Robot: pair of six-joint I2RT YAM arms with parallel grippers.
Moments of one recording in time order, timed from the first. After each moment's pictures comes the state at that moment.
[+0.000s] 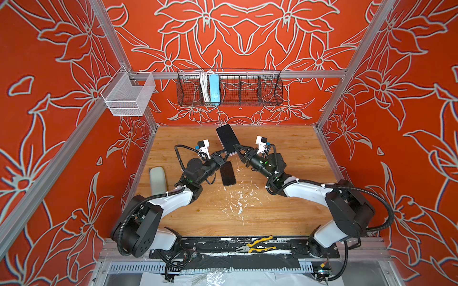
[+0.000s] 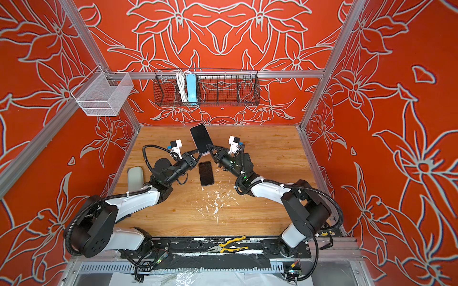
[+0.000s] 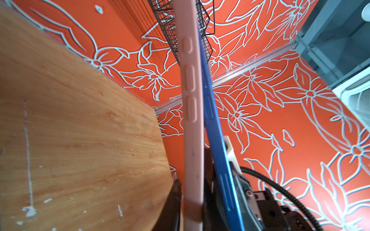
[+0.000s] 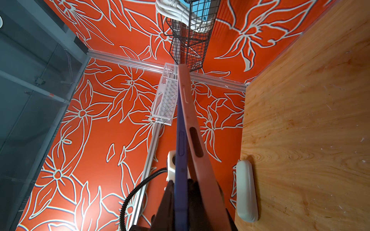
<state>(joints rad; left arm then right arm) -0.41 1.38 0.58 0.93 0.29 -1.16 0.70 1.58 0.82 0.95 -0.17 1.44</state>
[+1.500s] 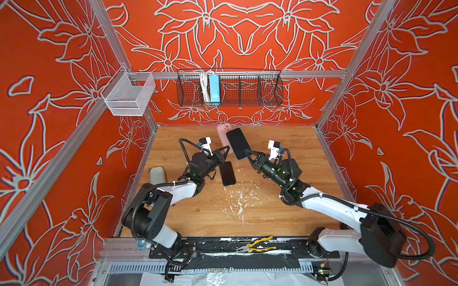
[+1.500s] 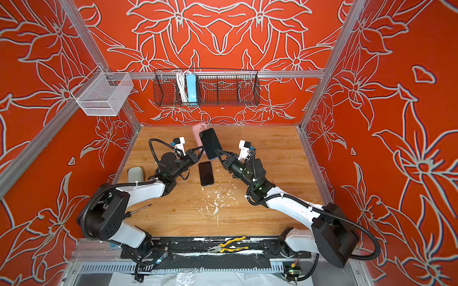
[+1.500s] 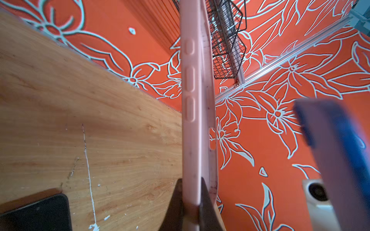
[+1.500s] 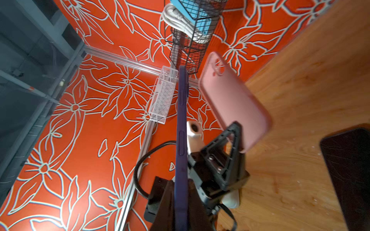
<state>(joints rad) -0.36 1.50 0.66 0.85 0.25 -0.95 0.70 1.22 0.64 0.67 -0.08 1.32</state>
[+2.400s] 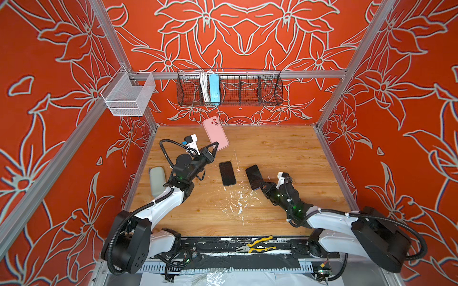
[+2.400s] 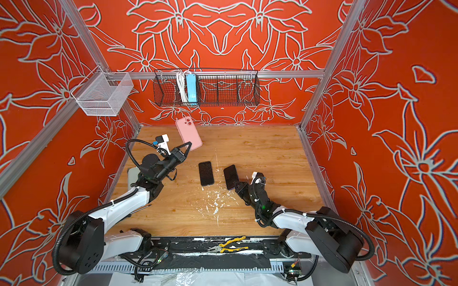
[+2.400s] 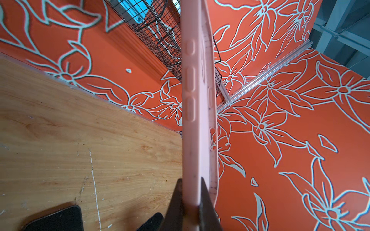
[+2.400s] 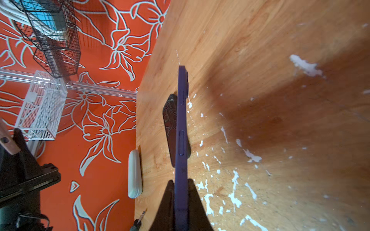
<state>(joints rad) -0.28 1.24 0.61 0.71 0.27 -0.92 0.73 1.25 0.22 0.67 0.13 1.31</state>
